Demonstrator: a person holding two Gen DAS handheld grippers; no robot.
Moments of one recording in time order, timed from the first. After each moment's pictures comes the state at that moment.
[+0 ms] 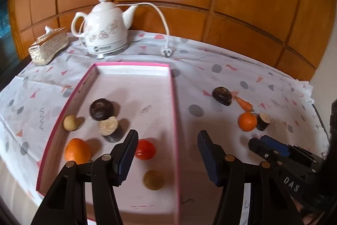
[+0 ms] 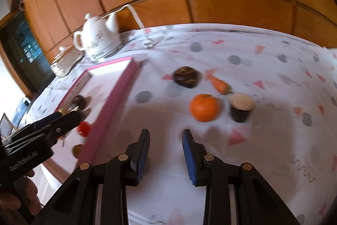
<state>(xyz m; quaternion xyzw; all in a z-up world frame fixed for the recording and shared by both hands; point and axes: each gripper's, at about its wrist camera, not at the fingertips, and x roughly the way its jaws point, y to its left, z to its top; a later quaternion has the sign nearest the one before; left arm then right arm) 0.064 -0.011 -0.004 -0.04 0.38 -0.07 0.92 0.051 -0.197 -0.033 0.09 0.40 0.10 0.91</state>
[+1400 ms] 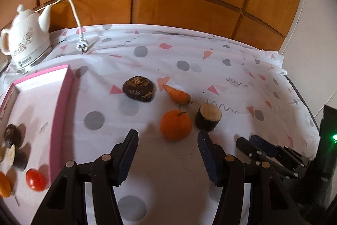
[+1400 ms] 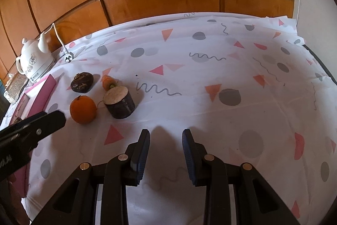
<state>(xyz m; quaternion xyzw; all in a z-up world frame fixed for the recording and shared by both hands) 0.112 -0.143 -0.032 0.00 0.42 -0.21 0.88 0.045 -0.306 -0.071 0.12 0.40 -0.07 0.91</state>
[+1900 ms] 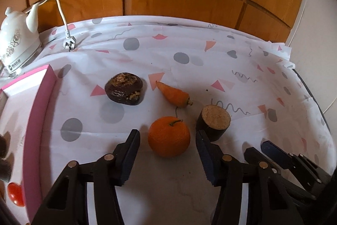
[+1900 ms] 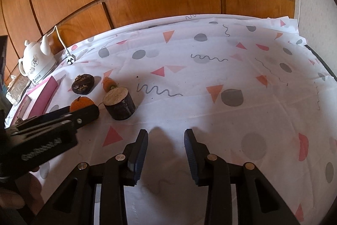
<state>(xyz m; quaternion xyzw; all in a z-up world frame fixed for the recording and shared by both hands) 0.134 -0.172 -0.060 0.02 0.43 -0.20 0.88 0.045 -0.309 -0.076 0.13 0.38 -0.06 0.91</state>
